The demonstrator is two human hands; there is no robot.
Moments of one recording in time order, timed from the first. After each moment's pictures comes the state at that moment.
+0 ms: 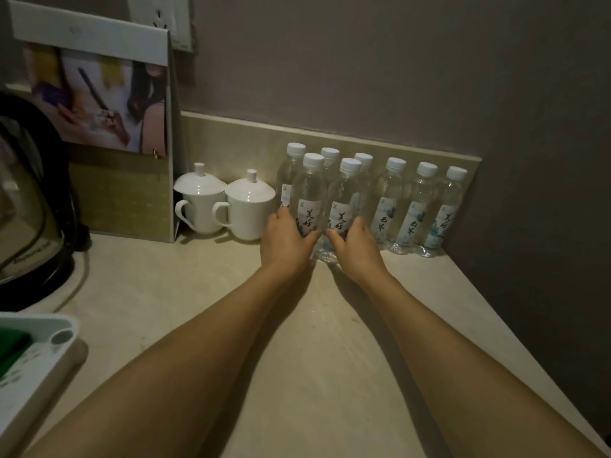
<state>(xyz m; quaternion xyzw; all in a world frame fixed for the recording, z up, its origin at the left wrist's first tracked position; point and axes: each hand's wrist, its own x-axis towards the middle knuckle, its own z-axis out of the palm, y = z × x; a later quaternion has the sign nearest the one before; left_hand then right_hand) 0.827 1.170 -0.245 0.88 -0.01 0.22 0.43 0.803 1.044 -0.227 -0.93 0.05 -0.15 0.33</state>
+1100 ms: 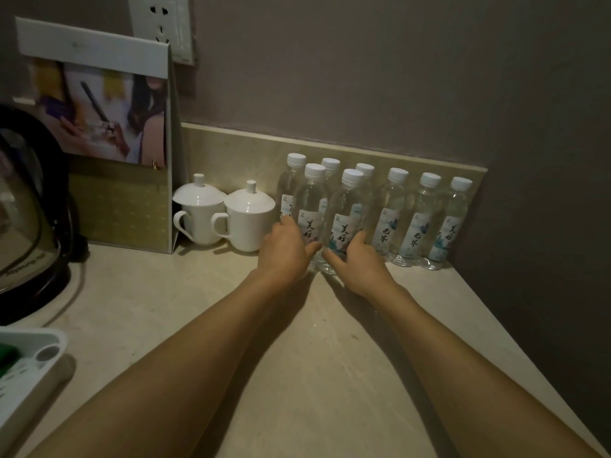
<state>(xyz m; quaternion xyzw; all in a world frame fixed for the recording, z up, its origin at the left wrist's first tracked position) 0.832 1.172 -0.235 0.91 -0.03 0.17 0.37 0.809 1.033 -0.227 -0.96 0.02 -0.09 0.25</state>
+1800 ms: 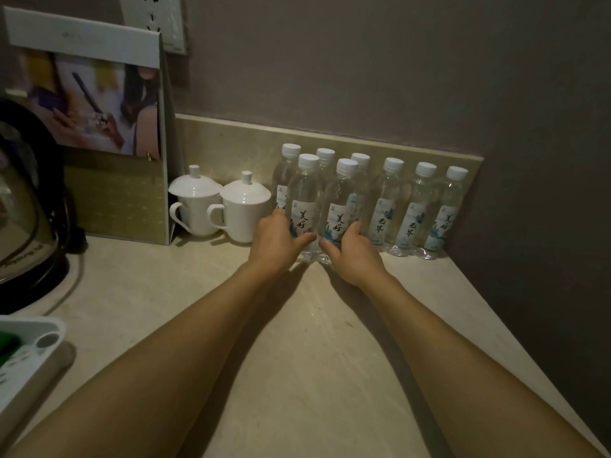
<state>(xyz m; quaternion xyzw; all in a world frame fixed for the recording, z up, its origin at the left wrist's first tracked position) 0.823 1.176 -0.232 0.89 -0.04 0.17 0.43 0.811 1.034 -0.229 -0.96 0.03 -0.09 0.25</state>
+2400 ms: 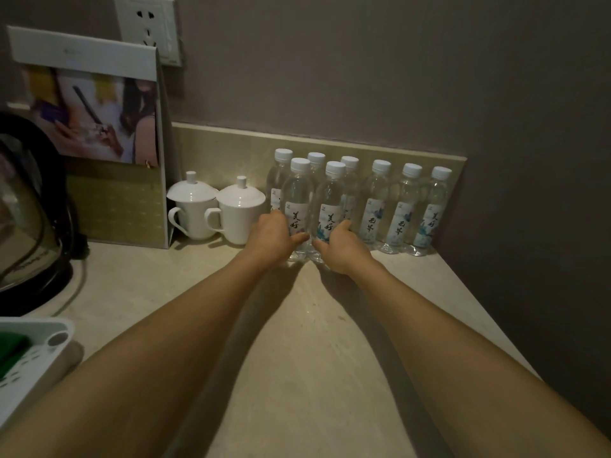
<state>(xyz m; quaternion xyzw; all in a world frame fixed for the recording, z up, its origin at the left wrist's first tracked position) 0.836 1.181 -0.225 0.93 -0.04 0.11 0.36 0.816 1.043 -0.219 -0.96 0.08 -0.03 0.26</state>
